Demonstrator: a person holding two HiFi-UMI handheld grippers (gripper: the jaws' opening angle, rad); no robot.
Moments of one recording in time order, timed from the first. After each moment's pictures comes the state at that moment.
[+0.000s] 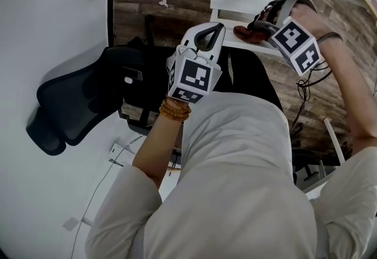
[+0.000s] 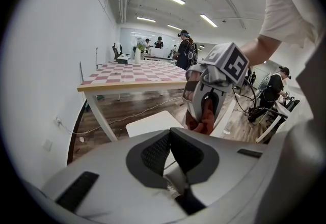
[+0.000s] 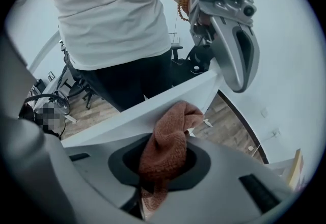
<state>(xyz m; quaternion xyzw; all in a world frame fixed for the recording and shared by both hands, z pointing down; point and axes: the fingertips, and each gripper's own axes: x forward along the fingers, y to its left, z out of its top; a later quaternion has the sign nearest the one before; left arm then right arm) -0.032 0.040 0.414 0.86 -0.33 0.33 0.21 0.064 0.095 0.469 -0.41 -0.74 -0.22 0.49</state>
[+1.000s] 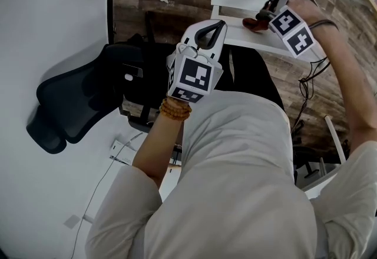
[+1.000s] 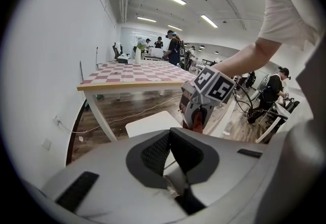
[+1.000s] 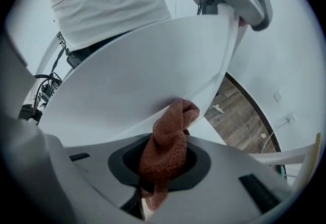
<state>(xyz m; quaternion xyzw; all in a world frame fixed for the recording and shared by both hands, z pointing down) -0.029 0.038 0.414 0.86 -0.33 0.33 0.21 0.093 0.083 0.532 -0.43 -0.70 -0.20 0.54</state>
